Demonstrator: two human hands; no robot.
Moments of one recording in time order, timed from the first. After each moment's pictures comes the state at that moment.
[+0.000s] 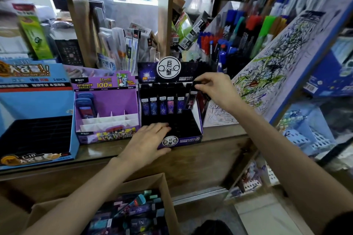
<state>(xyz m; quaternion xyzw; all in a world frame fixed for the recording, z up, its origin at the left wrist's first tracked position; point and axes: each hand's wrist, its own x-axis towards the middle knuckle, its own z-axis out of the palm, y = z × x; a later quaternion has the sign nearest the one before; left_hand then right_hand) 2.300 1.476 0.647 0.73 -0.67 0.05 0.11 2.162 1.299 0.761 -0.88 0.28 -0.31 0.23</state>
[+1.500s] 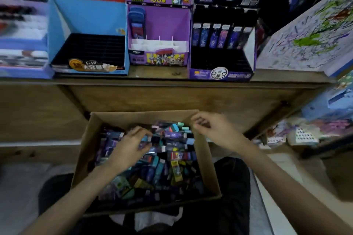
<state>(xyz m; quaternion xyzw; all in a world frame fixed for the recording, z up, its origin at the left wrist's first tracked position) 2.295 1.679 0.512 0.83 -0.46 -0.19 0.23 2.135 1.471 0.584 -0.90 0.22 -0.01 0.37</state>
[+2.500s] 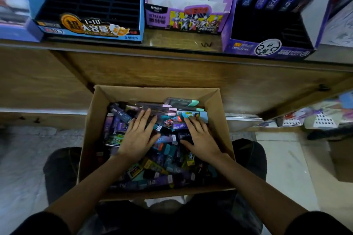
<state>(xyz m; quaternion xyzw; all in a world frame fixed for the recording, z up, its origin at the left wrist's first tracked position) 2.309 1.698 0.412 0.87 -0.47 -0.16 0.07 2.155 1.518 0.396 -0.95 0.21 0.12 0.21</state>
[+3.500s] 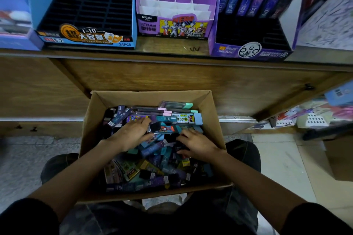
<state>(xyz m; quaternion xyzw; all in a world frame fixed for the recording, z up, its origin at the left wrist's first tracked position) 2.339 1.681 0.449 0.80 -0.55 -0.24 0.03 2.154 1.508 0.414 -0.98 0.02 0.16 0.14</state>
